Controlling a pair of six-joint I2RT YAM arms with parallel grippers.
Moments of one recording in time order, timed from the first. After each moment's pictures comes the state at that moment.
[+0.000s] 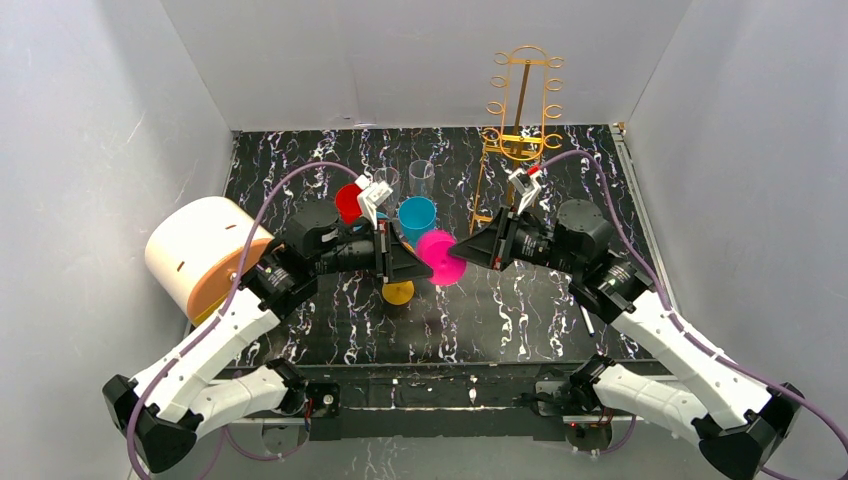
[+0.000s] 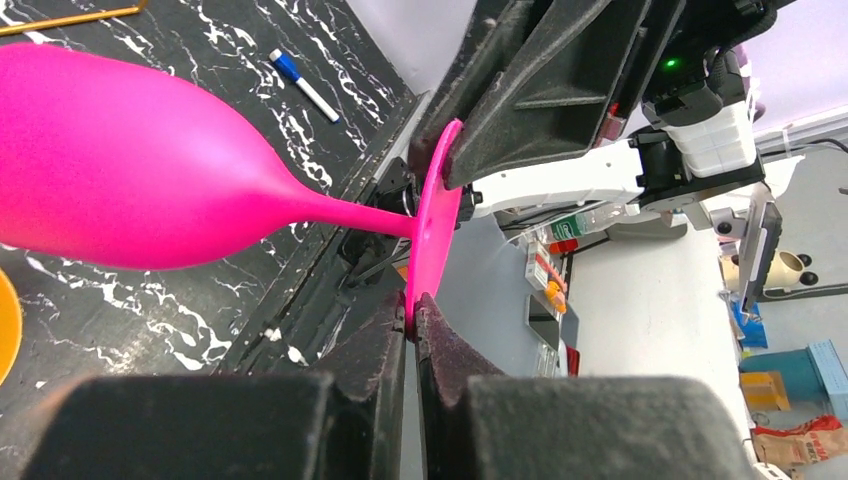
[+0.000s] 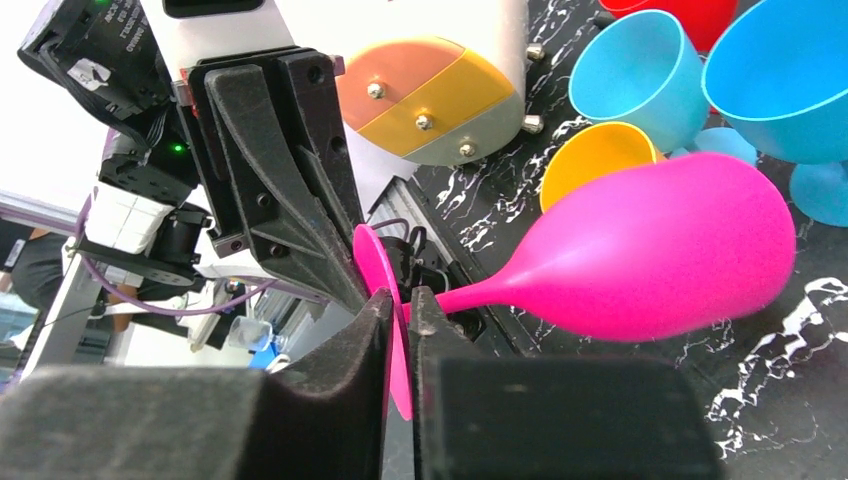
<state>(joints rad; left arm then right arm) -0.70 0.96 0.99 -0.32 0.62 -0.72 0.73 0.90 0.92 -0.13 -0.49 0.81</state>
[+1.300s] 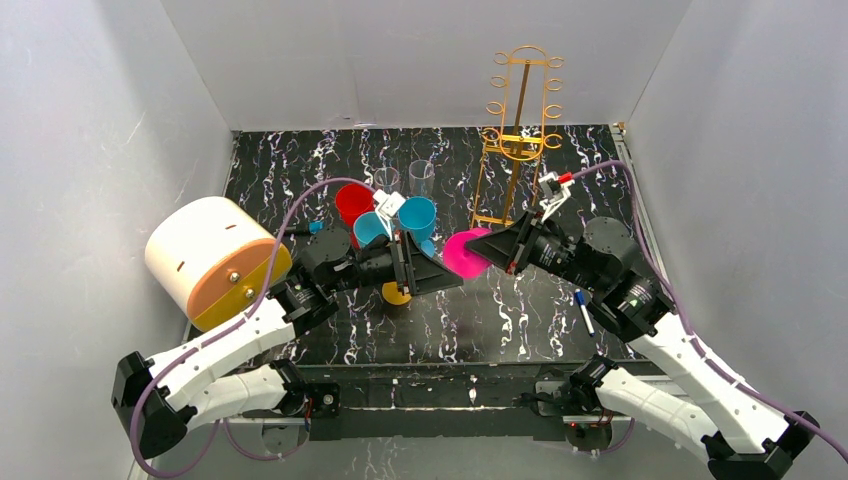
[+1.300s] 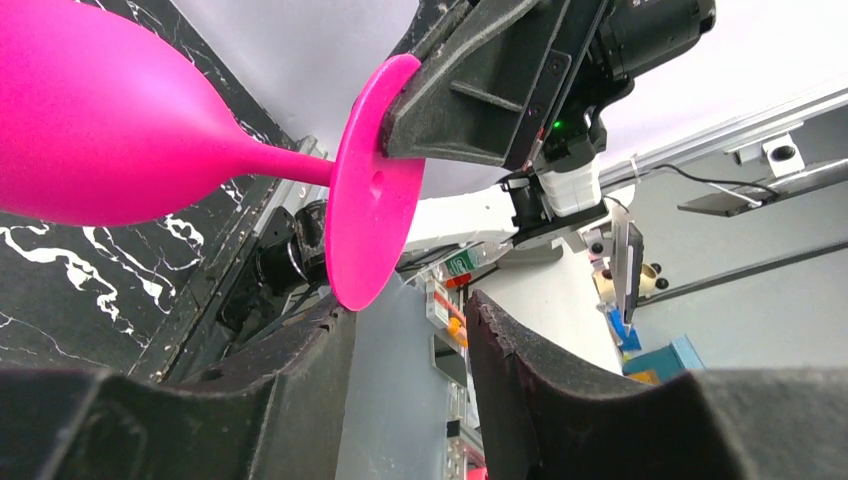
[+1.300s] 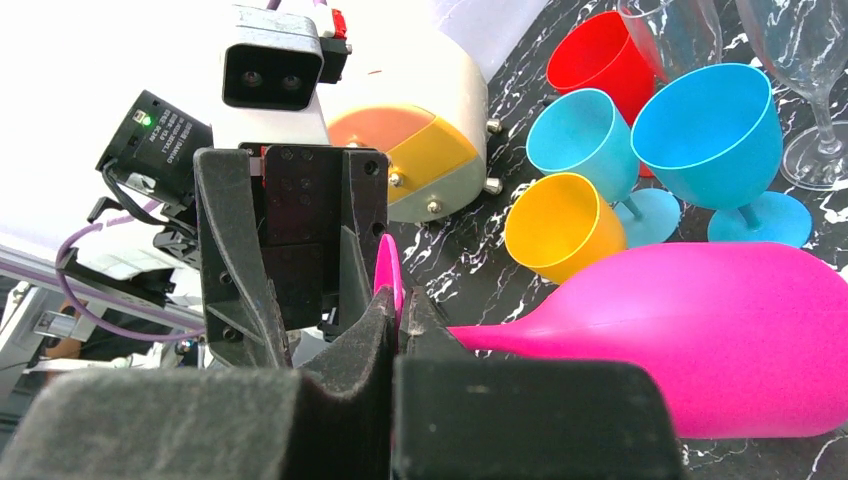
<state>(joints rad) -0.87 0.98 0.78 0.21 0.53 -1.01 0.73 0.75 0.88 -0.14 -0.33 0.76</state>
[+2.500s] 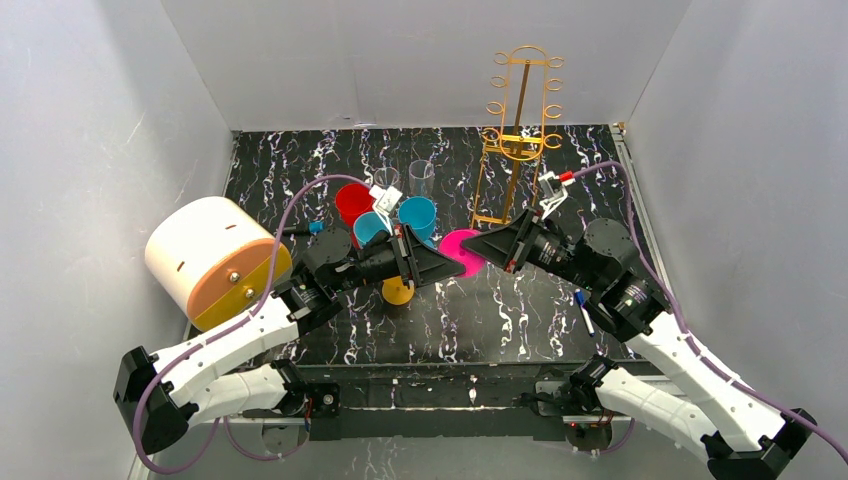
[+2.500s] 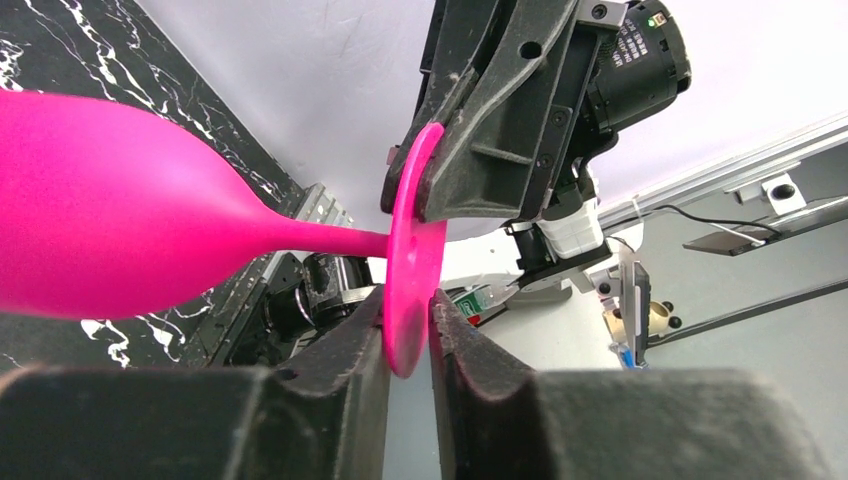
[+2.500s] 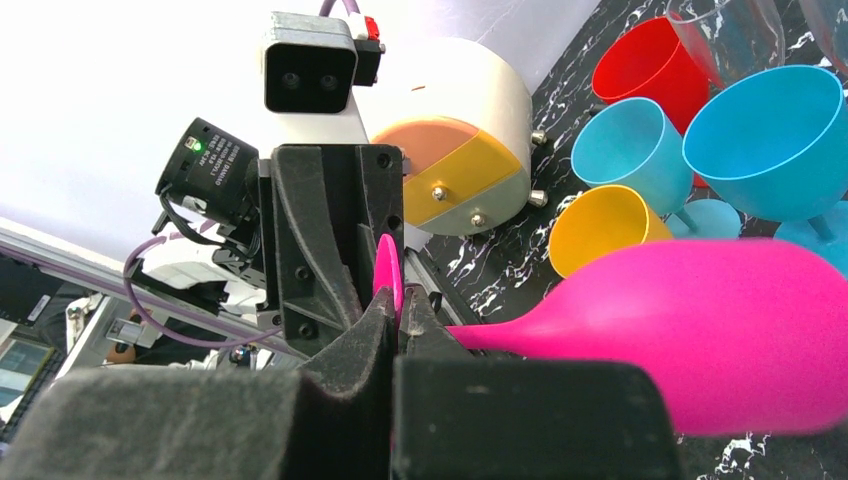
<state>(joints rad) -0.89 1.00 0.78 0.31 0.41 -1.02 0.73 0.76 0.84 -0.03 -0.36 0.87</state>
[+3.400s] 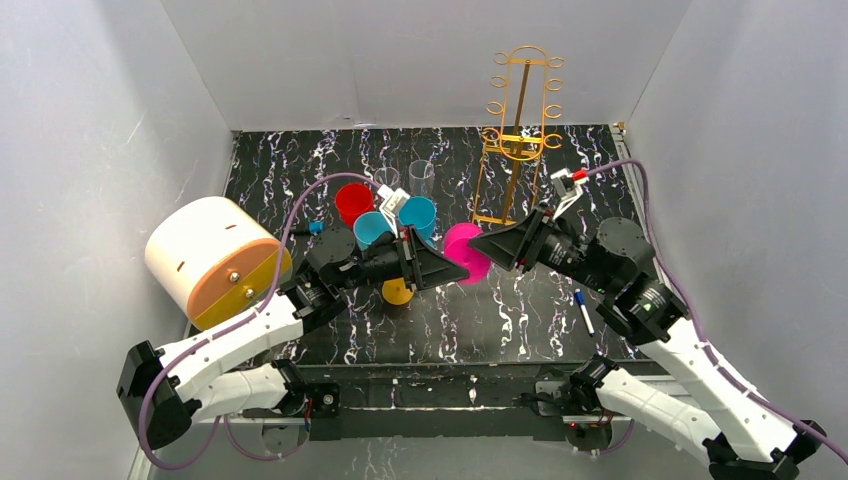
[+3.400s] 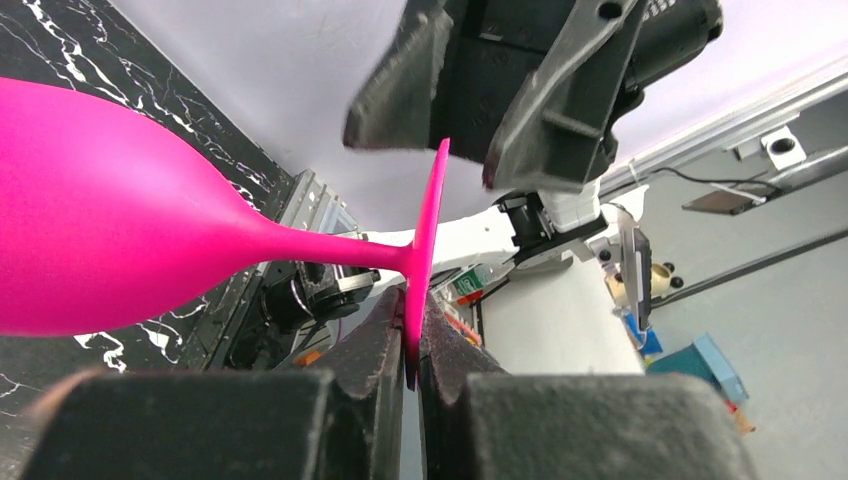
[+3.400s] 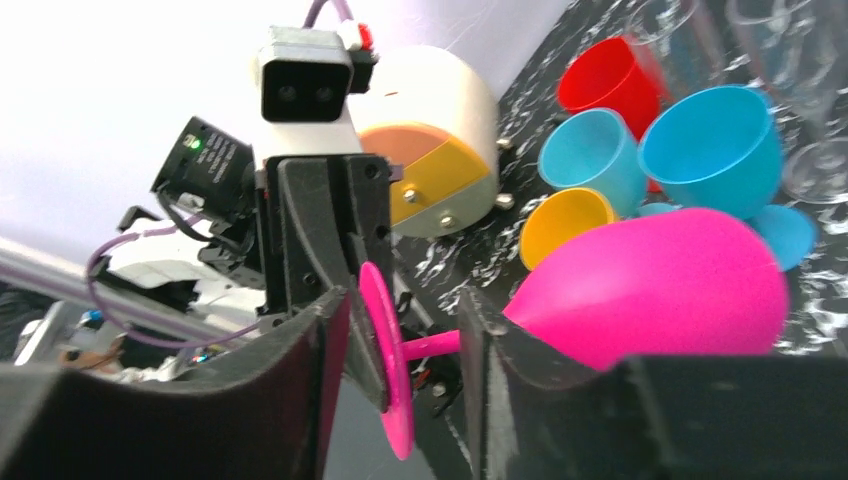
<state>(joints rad) -0.90 1.03 0.78 0.36 0.47 -1.00 0.73 0.73 0.91 -0.15 -0.34 0.80</state>
